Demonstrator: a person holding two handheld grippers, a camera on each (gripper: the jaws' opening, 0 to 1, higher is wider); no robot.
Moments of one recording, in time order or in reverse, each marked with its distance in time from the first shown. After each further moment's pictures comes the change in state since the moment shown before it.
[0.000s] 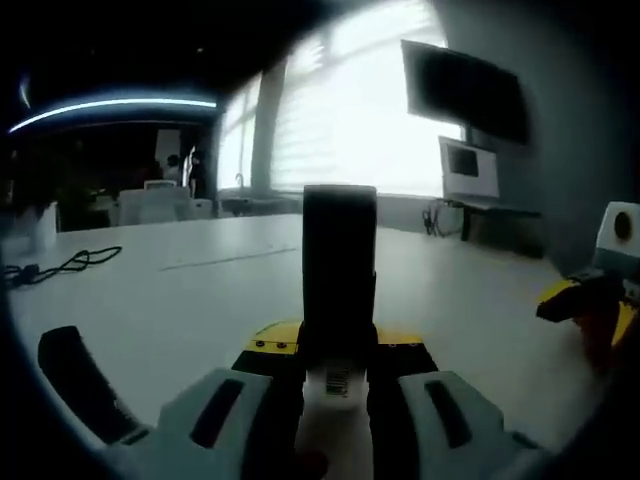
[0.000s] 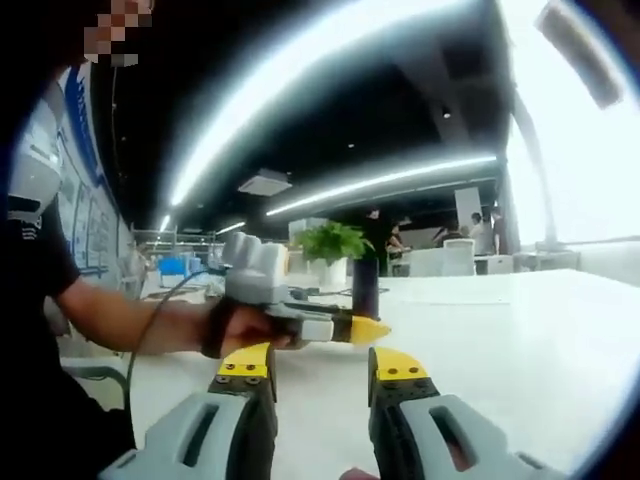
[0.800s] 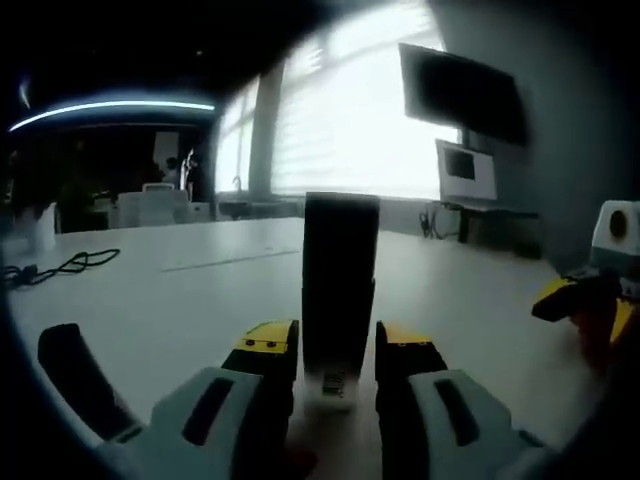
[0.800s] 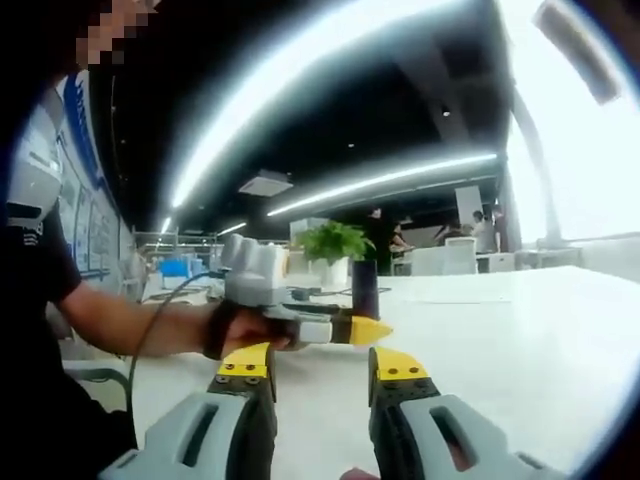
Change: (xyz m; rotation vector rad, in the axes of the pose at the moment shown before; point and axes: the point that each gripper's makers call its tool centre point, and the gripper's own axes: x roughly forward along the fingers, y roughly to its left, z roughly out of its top) left arm -0.007 -0.002 0.006 0.011 -0.019 -0.001; right arm 0.000 0.000 0.000 0.014 0.000 0.008
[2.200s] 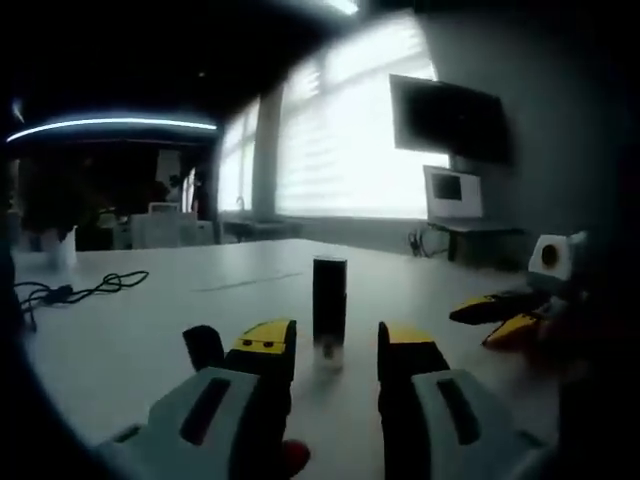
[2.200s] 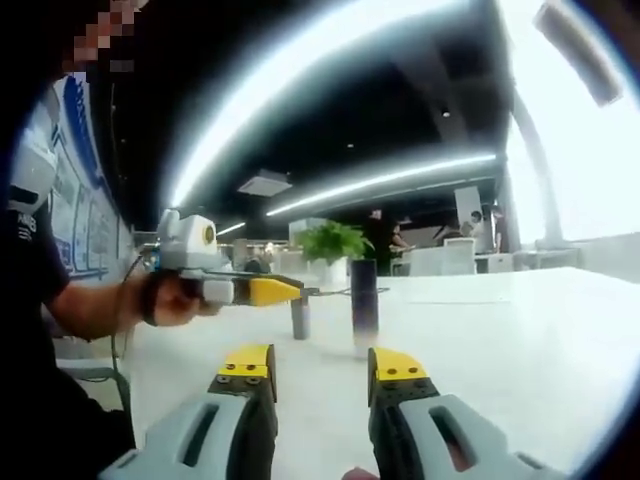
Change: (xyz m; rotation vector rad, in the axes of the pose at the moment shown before) left arm -0.104 0.003 0.037 0.023 -0.081 0.005; right arm 0.001 -0.001 -0.002 -0.007 0.002 -0.010
